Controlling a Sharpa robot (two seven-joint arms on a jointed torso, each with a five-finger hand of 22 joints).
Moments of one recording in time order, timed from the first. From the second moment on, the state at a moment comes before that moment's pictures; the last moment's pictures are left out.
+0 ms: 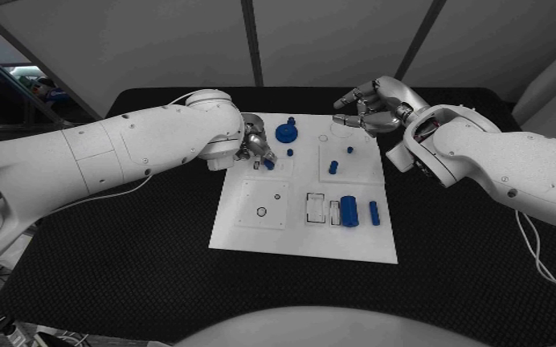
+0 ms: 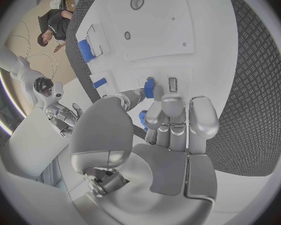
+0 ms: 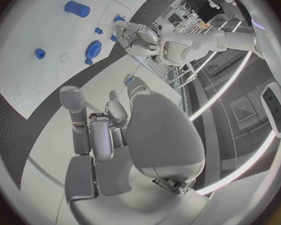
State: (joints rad) left arm 1.30 -0.60 -0.06 1.31 -1.02 0.15 -0.62; left_hand 1.12 -0.19 0.68 0.15 0.19 0.96 0.03 0.57 0.82 1.37 -0.04 1.21 1.10 1.44 -0.09 0.98 0.88 0.13 1.34 0.02 1.30 1.15; right arm 1.19 -0.81 0.06 1.53 -0.95 -0.39 -0.02; right_hand 1.44 -0.13 0.10 0.23 0.39 0.91 0.16 0.24 0.07 1.27 0.07 1.24 1.15 1.47 0.00 1.50 1.31 0.13 1.18 0.10 1.17 0.81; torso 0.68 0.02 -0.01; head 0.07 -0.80
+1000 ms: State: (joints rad) left arm 1.29 -0.60 -0.06 1.32 -1.03 0.15 -0.62; left_hand 1.11 -0.20 0.68 0.15 0.19 0.97 0.03 0.57 0.82 1.38 -0.05 1.21 1.09 1.44 -0.09 0.98 0.88 0.13 1.34 0.01 1.30 1.16; right arm 1.19 -0.81 0.06 1.53 -0.95 -0.38 -0.02; right_hand 1.44 -0.13 0.10 0.23 0.39 0.91 0.16 0.24 0.07 1.27 0.07 1.24 1.15 1.47 0.00 1.50 1.31 0.13 1.18 0.10 1.17 0.81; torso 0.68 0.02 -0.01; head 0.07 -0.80
